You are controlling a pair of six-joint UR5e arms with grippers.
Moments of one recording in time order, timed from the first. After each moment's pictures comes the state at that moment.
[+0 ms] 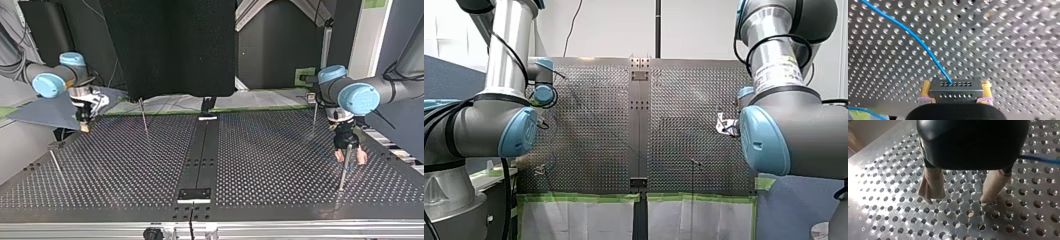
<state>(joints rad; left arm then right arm) 0.18 -1.83 -1.77 -2.64 -1.73 -2.54 1.63 -0.89 1.48 -0.40 1.41 1.60</state>
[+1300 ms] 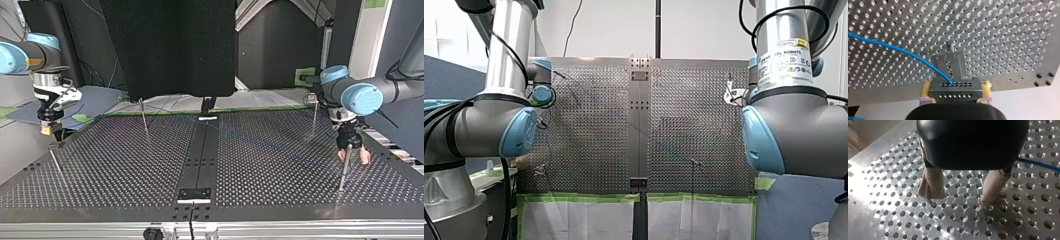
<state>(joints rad) 0.19 -1.83 -1.77 -2.64 -1.73 -2.55 1.57 -1.20 1.67 -0.51 1.39 1.69</state>
